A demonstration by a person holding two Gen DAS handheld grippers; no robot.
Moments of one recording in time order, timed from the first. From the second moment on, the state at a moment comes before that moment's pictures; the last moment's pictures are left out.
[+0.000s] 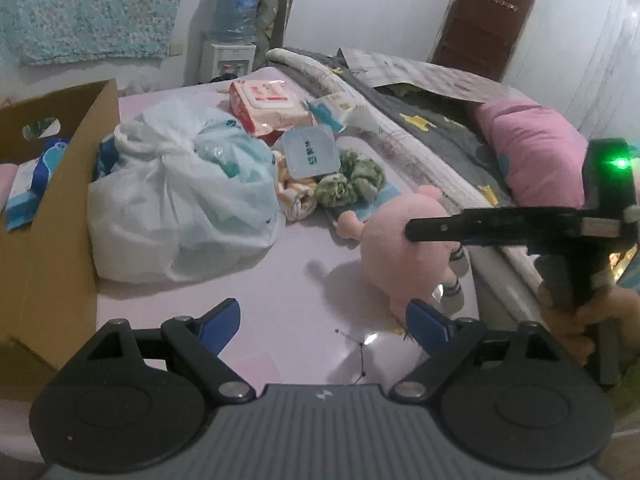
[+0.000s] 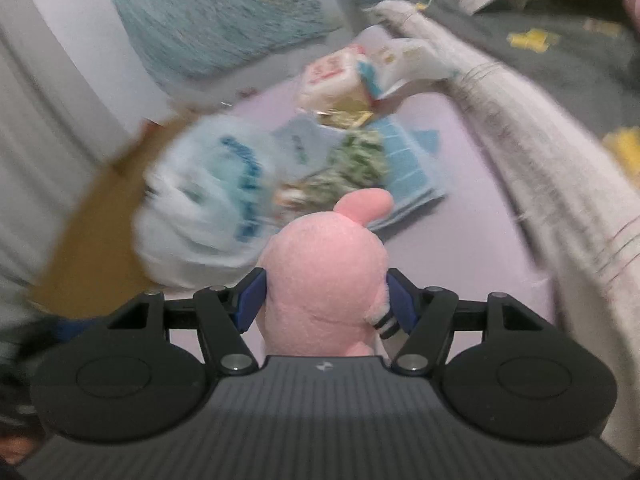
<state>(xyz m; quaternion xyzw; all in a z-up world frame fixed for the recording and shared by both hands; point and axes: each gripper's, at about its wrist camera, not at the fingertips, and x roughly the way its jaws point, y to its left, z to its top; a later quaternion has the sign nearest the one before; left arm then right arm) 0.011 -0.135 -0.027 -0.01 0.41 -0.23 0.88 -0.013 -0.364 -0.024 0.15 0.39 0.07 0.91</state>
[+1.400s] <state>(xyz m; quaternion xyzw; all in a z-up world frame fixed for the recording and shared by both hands) 0.018 -0.102 -0.067 -0.10 0.47 -0.26 0.84 -0.095 -0.300 -0.027 -0.02 0.33 0.33 0.88</state>
